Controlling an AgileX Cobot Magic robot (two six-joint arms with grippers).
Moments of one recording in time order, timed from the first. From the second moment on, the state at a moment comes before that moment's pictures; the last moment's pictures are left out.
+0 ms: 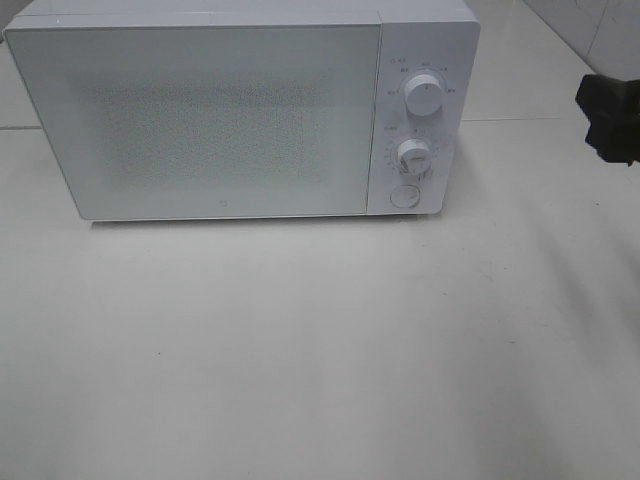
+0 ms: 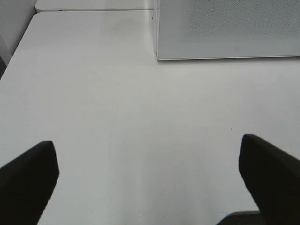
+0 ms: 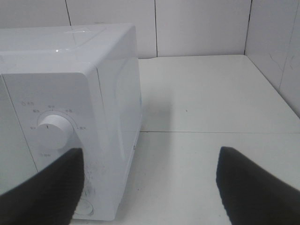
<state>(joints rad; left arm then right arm) 0.10 0.00 -0.52 -0.15 1.08 0.12 0.14 1.11 -0.32 0.03 -0.67 0.03</state>
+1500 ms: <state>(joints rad) 0.10 0.00 -0.52 -0.15 1.08 0.12 0.80 1.65 -0.29 0.74 -1.16 -0.21</state>
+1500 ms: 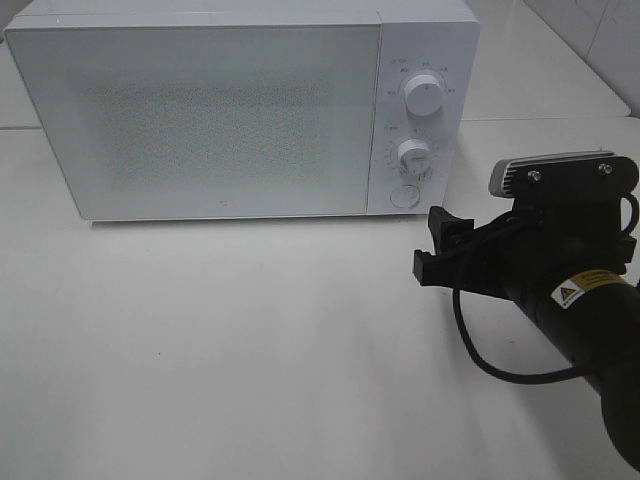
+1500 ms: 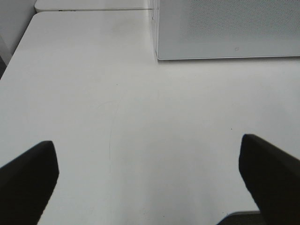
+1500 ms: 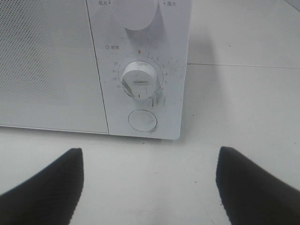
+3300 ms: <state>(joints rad) 0.10 0.00 -0.52 -0.15 1.08 0.12 0.80 1.67 -0.29 0.78 -1.10 1.36</state>
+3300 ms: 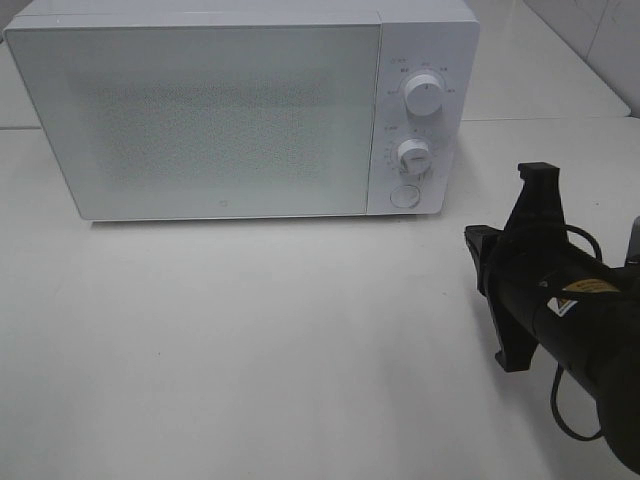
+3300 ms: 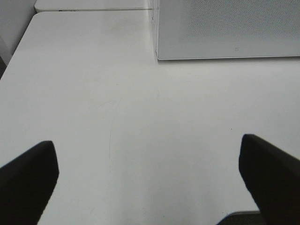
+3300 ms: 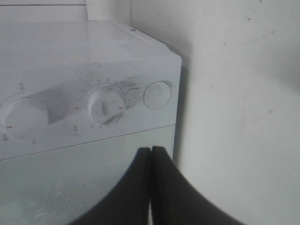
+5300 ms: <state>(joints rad) 0.10 0.00 -0.52 -0.15 1.08 0.12 0.50 2.09 -0.85 0.54 -0.81 1.32</state>
